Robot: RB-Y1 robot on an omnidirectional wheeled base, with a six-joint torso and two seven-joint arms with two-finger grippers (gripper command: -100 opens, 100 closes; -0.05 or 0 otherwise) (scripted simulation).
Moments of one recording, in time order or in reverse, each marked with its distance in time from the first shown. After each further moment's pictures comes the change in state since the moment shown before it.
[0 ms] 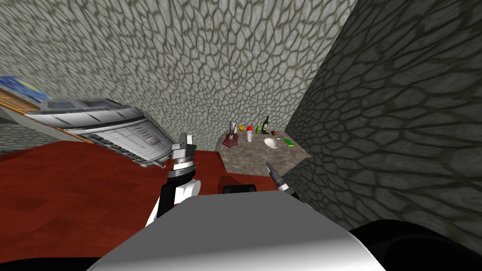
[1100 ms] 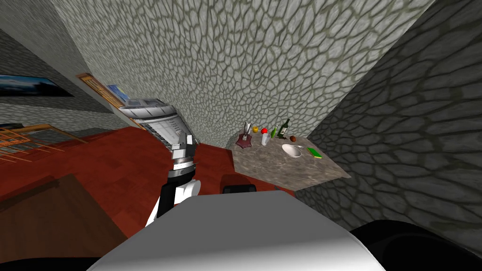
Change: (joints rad) left arm 0.000 0.000 0.000 0.000 0.000 0.000 0.000; right arm 0.063 -0.300 0.106 0.348 0.046 -0.032 0.064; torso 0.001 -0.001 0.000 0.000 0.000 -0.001
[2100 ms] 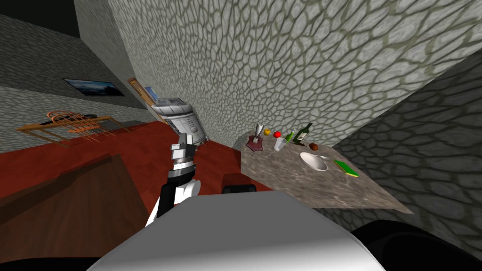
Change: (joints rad) left arm 0.000 0.000 0.000 0.000 0.000 0.000 0.000; right arm 0.058 -0.211 0.088 0.247 0.033 -0.007 0.067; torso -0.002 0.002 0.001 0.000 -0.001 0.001
